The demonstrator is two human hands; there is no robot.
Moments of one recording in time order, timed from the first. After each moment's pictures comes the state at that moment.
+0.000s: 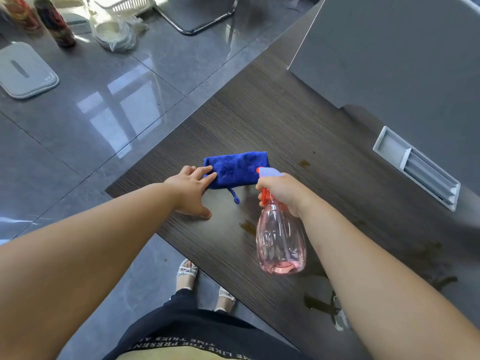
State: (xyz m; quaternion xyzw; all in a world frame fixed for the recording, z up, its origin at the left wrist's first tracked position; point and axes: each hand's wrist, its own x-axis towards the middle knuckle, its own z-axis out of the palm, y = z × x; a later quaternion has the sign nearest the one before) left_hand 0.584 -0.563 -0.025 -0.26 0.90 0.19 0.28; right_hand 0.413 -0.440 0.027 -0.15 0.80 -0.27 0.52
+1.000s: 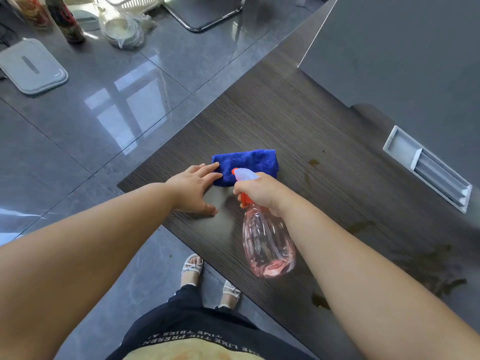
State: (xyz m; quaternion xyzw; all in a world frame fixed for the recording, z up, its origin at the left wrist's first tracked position) left_hand 0.603 -0.568 -0.032 -0.25 0.91 0.25 0.22; right_hand 0.459 -0.465 0.018 -0.27 0.77 -0.21 0.54
